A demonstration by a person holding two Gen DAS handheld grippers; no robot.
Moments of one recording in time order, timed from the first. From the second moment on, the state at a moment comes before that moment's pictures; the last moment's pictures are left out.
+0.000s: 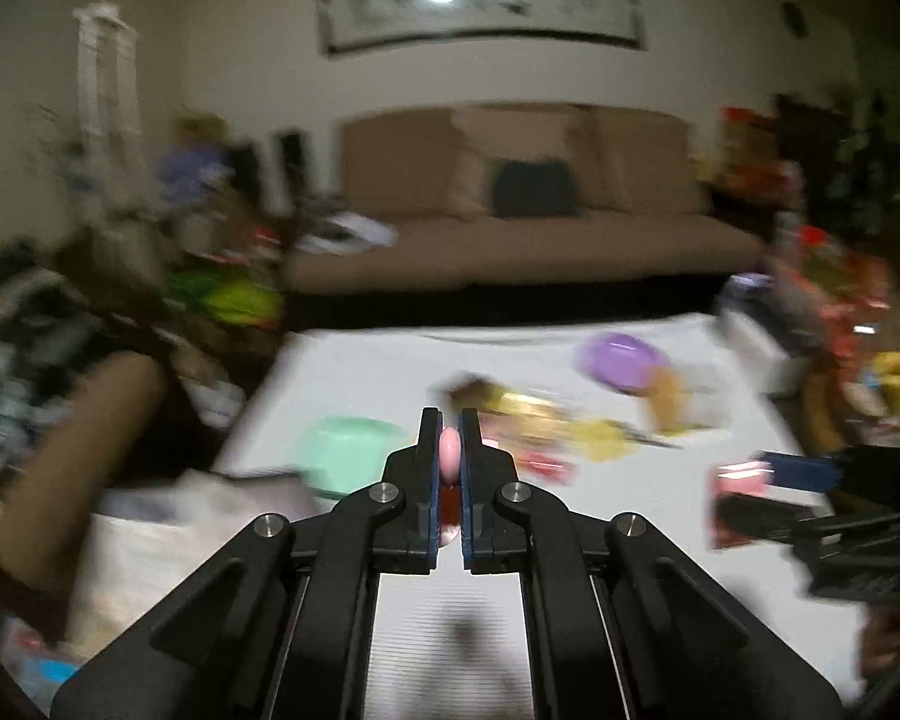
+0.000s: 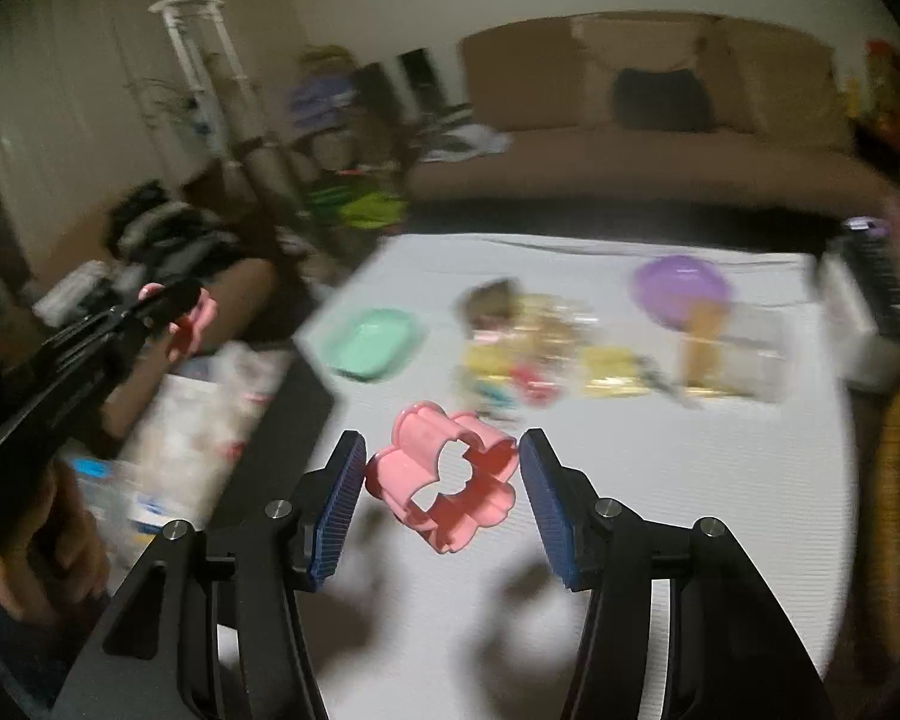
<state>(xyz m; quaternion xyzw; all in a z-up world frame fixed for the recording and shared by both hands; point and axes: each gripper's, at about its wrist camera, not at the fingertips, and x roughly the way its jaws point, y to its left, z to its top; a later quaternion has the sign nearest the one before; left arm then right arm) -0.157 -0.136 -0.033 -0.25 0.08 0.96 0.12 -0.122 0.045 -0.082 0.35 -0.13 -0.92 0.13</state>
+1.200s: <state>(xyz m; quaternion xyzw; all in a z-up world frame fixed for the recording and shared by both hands) -0.175 -0.342 -0.054 -0.40 -0.09 0.91 -0.08 -0.162 -0.090 -0.088 0.44 0.03 -0.87 0.20</state>
